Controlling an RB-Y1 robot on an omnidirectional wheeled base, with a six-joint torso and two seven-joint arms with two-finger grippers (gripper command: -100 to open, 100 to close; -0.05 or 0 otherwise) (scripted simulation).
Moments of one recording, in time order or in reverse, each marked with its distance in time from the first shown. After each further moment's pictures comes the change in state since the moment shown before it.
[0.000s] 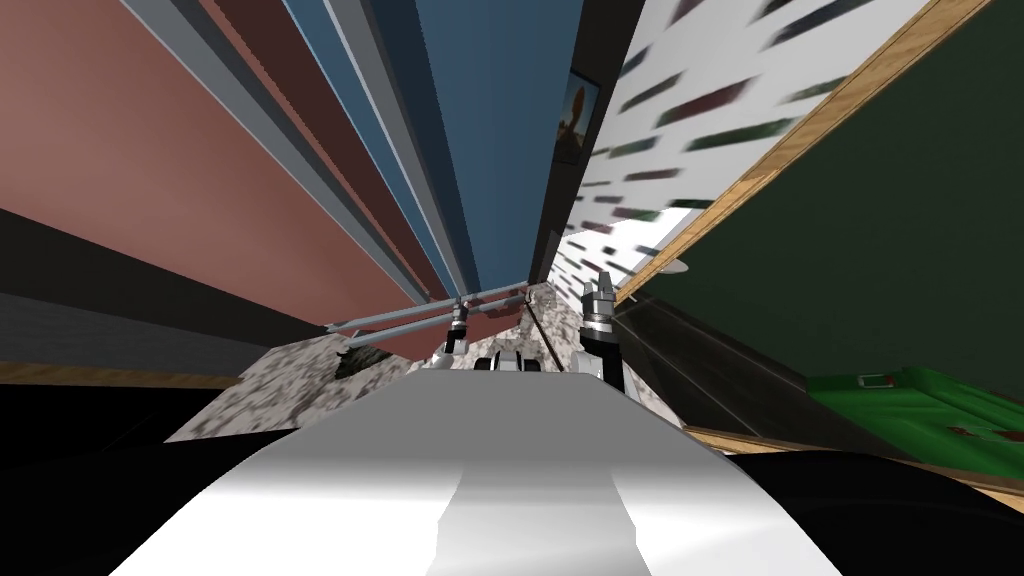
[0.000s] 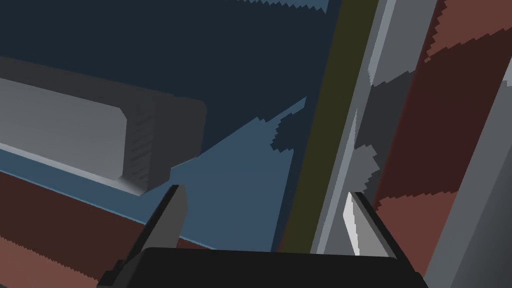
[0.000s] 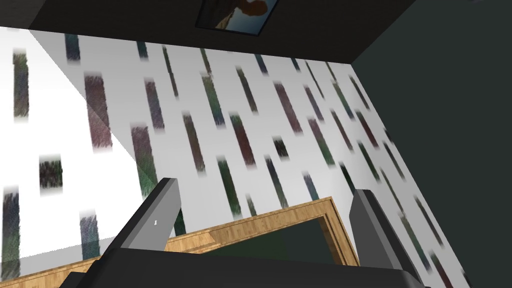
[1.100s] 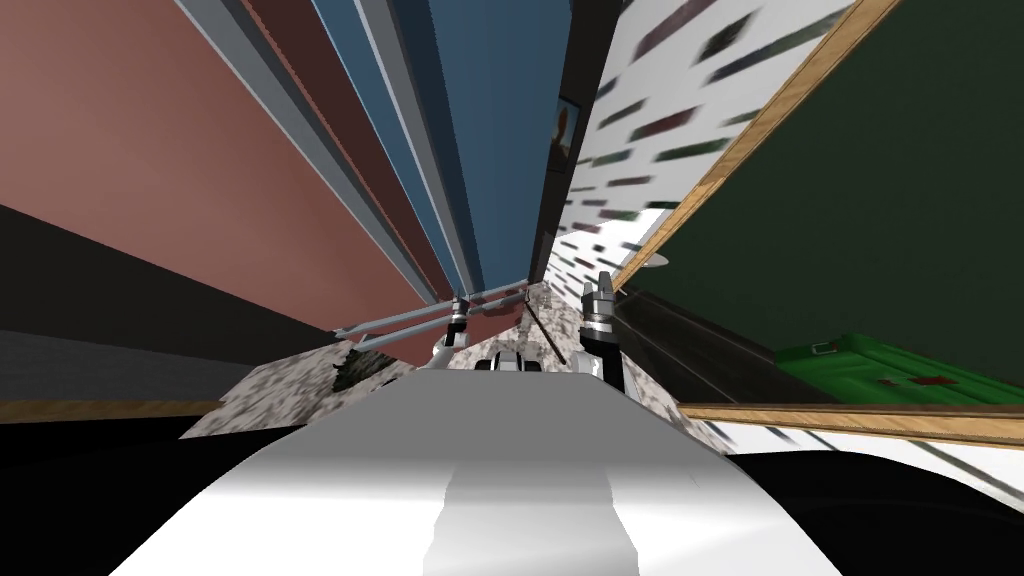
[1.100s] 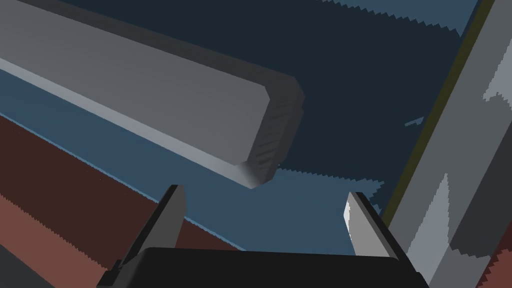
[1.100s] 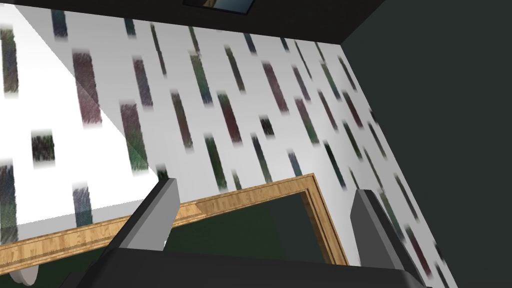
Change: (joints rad) left arm -0.040 0.031 -0.046 -0.052 0.042 0.008 0.122; right arm 0.000 0.000 0.000 0.000 0.000 0.000 0.000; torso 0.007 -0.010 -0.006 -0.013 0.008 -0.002
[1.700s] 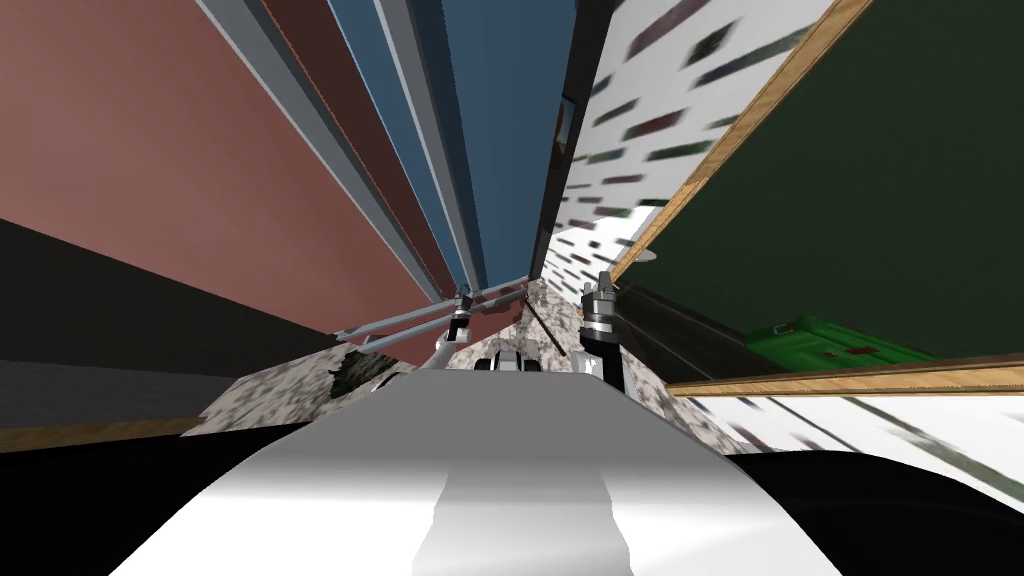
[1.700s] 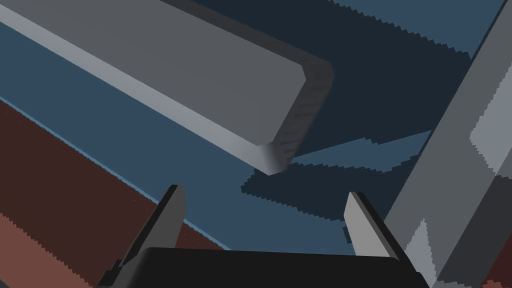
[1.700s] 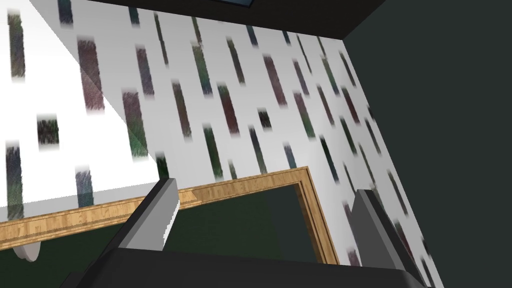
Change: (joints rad) left arm -0.040 0.009 -0.044 -0.010 0.039 0.046 0.112; right arm 0.000 0.000 0.000 0.000 0.000 0.000 0.000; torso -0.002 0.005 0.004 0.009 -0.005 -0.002
